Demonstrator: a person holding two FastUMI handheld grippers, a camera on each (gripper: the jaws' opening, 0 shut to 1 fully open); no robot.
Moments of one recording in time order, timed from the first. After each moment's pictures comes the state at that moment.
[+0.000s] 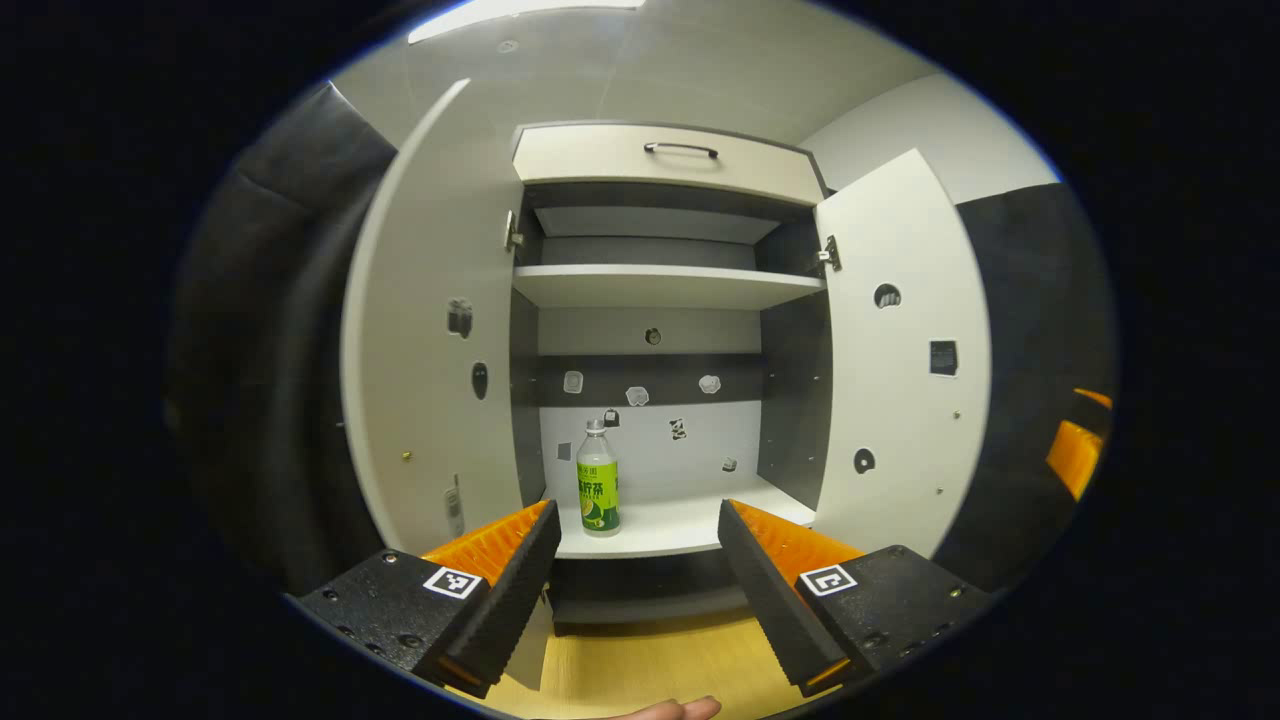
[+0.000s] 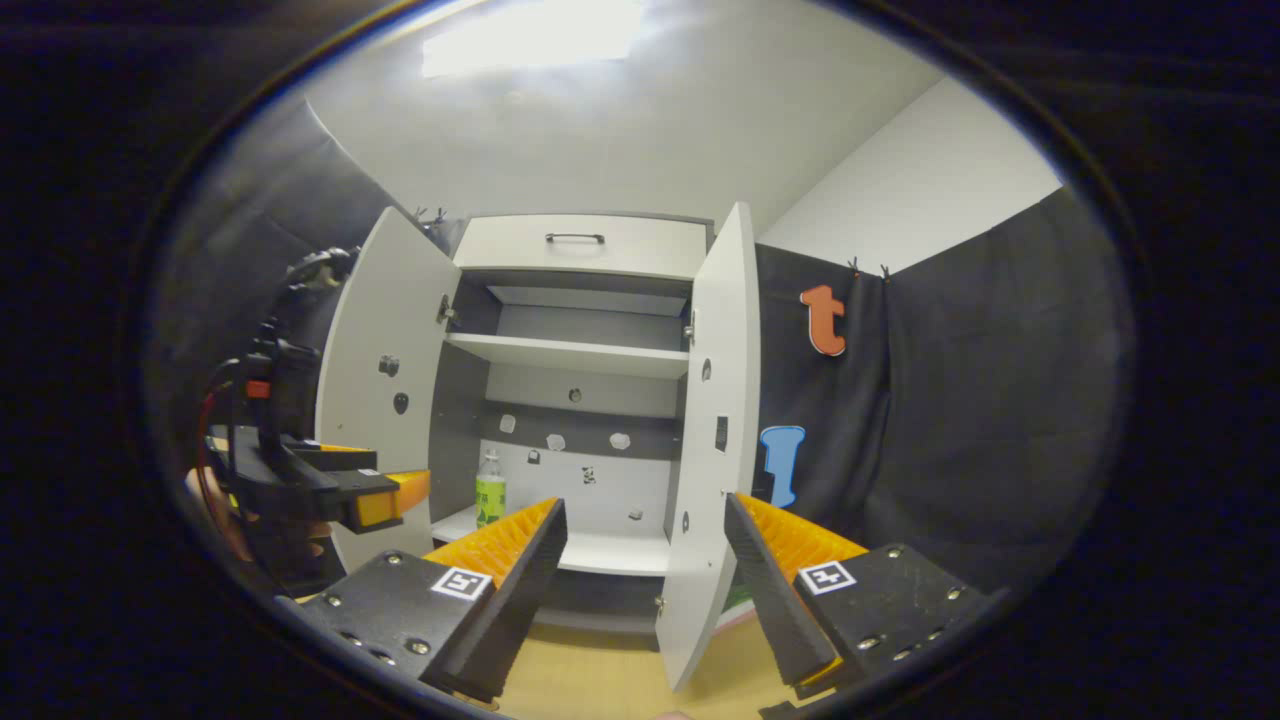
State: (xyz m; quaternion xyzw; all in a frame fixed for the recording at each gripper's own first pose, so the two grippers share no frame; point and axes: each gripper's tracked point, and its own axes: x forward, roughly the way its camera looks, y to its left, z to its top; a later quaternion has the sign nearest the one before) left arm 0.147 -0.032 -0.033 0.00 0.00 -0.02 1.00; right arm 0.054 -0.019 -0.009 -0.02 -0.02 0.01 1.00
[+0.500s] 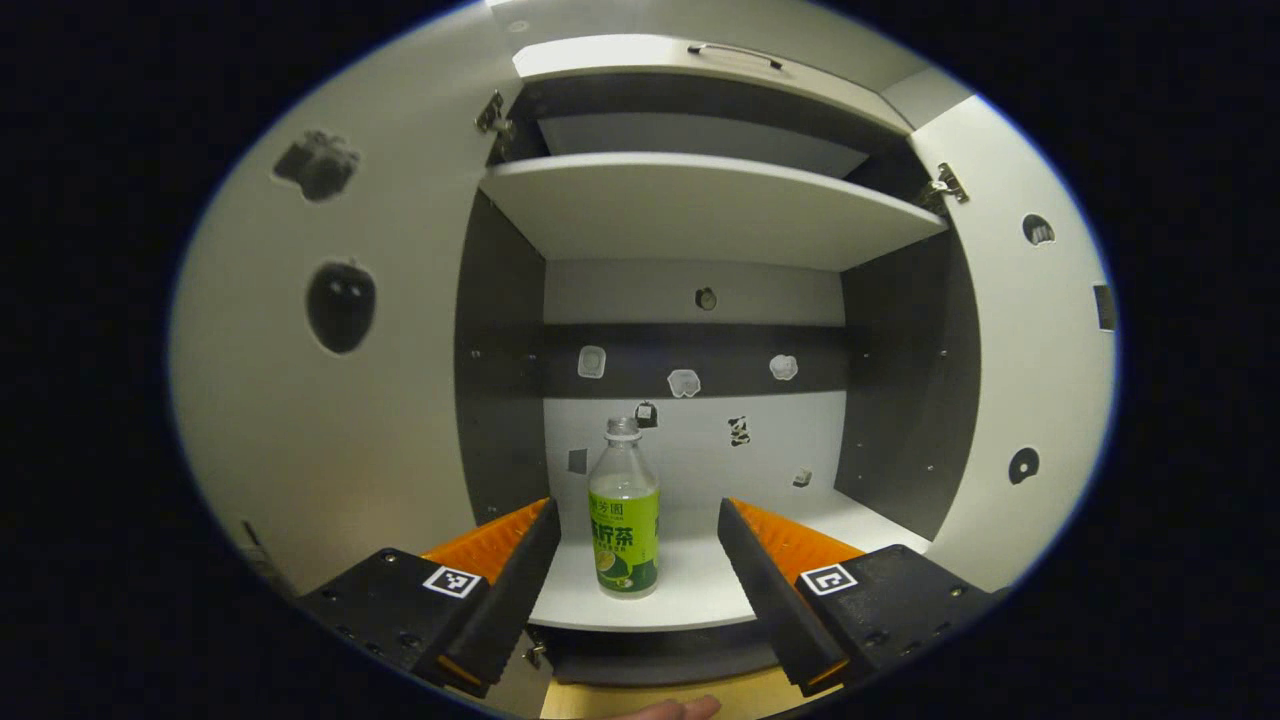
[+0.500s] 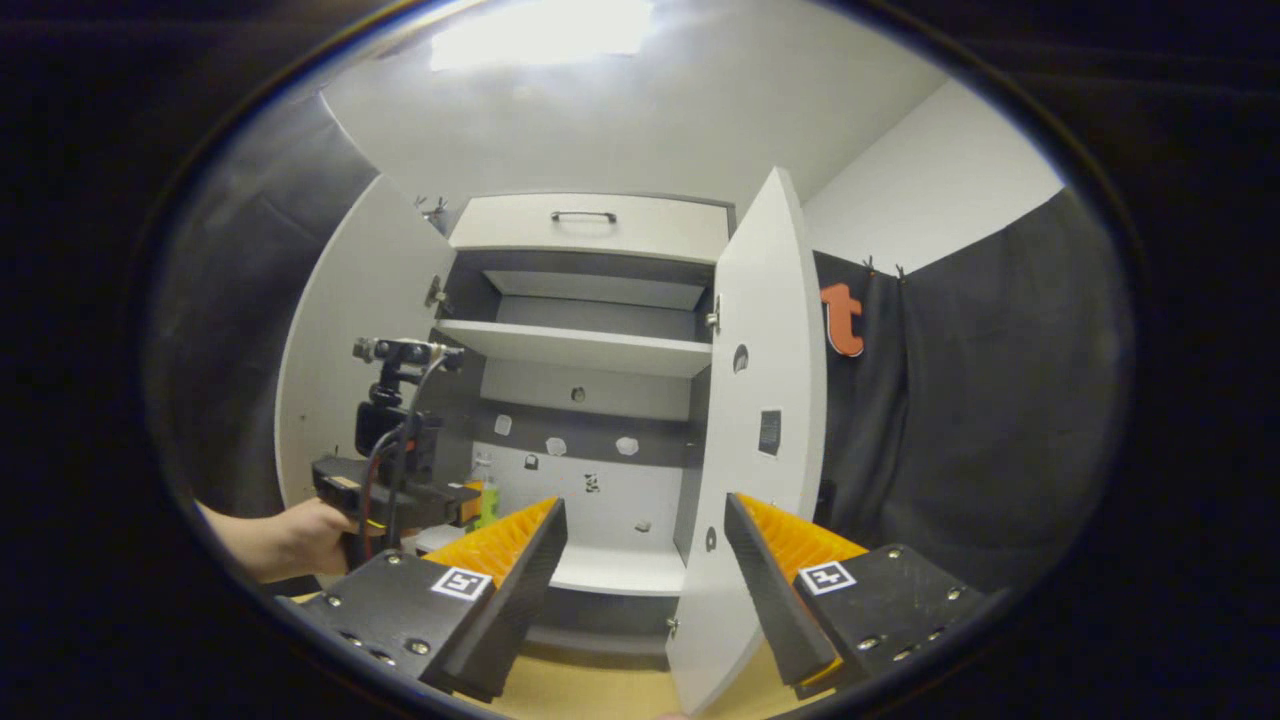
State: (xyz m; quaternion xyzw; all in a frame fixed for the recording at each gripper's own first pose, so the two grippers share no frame) left arm 0.342 0.000 -0.092 -0.02 0.01 0.02 1.00; right arm 0.125 0.003 -0.039 -0.02 -0.02 0.00 1.00
